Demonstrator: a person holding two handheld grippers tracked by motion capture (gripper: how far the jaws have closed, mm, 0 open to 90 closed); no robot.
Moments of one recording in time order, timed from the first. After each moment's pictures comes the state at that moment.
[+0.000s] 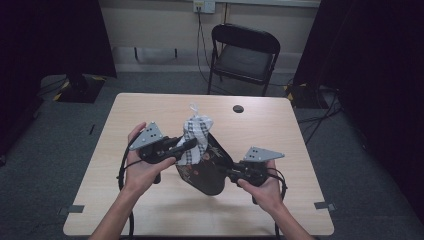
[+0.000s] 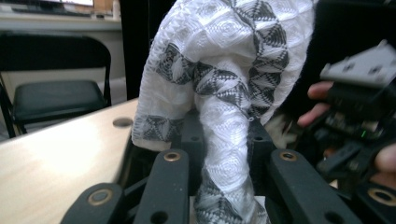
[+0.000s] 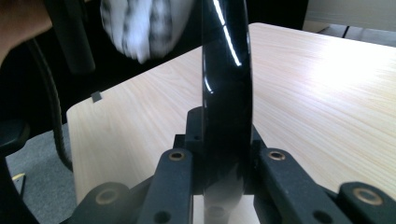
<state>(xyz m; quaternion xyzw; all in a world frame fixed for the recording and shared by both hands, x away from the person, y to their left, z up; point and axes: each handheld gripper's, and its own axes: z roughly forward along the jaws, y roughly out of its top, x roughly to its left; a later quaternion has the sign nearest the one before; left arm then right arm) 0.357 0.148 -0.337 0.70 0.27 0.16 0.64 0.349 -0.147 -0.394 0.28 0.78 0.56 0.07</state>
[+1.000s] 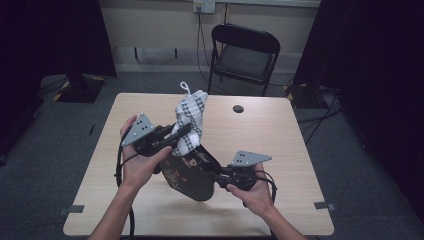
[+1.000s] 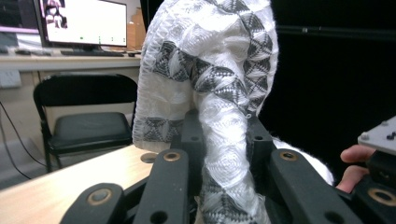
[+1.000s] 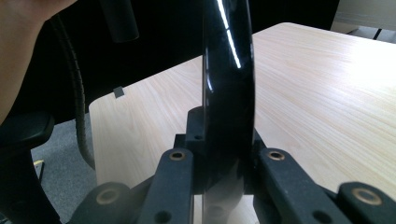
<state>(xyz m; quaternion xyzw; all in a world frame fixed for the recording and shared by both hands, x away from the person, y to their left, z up) 0.368 0.158 -0.328 0.66 0.30 0.22 0.66 0.342 -0.121 -0.395 0.25 0.79 0.57 0.05</state>
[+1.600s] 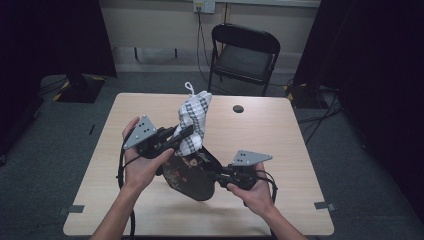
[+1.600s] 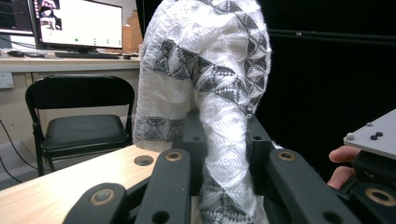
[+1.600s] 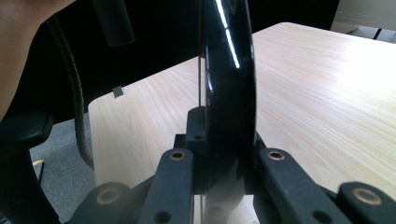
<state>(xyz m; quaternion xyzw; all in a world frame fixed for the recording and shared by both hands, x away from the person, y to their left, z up) 0.361 0.147 -0.328 0.66 0.28 0.22 0.66 0.343 -0.122 -0.396 0.25 0.79 0.57 0.05</state>
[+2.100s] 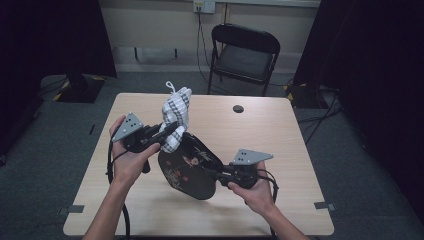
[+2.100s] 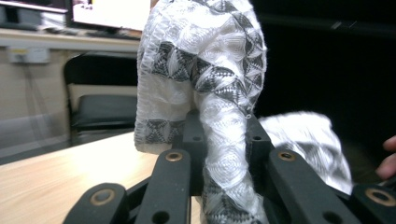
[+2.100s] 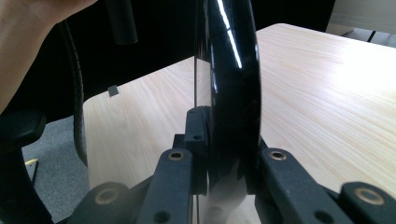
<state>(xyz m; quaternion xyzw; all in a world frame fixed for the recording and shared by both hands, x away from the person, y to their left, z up) 0.378 0.182 -0.343 0.66 0.35 0.21 0.63 0.347 -0.126 -0.395 0.25 0.79 0.56 0.06</state>
